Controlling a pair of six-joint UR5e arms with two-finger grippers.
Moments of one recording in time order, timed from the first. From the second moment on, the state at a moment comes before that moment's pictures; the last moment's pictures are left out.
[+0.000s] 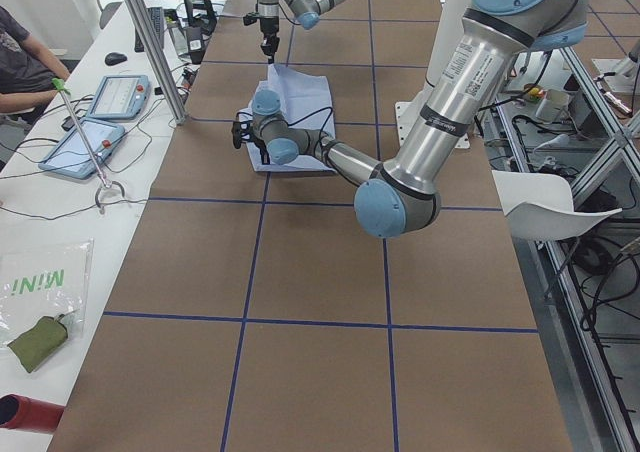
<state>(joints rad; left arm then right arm) -0.85 -2.10 -1.37 -2.19 -2.10 -1.23 0.95 -0.93 1.30 -1.12 2.31 1.30</state>
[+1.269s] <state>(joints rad) -0.95 -2.10 -1.36 -2.20 -2.17 -1.22 0.93 -0.94 1.30 -1.10 2.30 1.30</state>
